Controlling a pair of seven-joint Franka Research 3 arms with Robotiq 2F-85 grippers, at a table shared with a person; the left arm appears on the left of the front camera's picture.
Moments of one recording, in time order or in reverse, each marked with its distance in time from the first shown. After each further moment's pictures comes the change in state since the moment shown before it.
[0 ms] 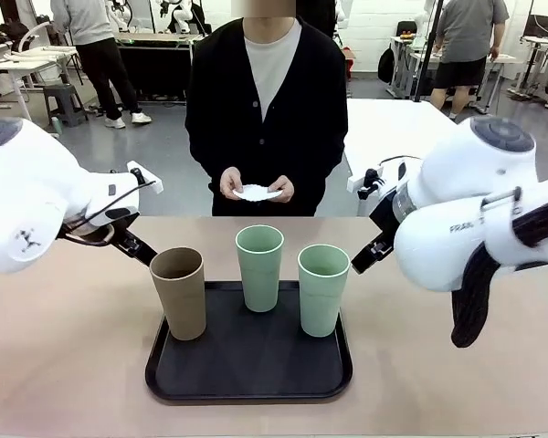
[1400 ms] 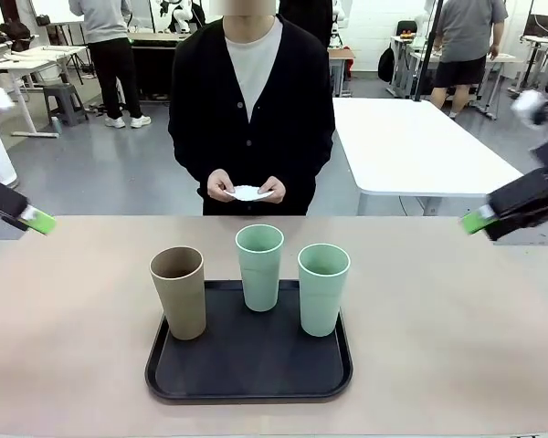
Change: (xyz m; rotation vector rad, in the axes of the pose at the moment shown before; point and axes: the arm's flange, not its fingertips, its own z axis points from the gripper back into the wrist) left arm -0.085 0.090 0.177 -0.534 -0.111 0.212; right arm -0.118 -0.113 0.175 0.590 -0.123 -0.438
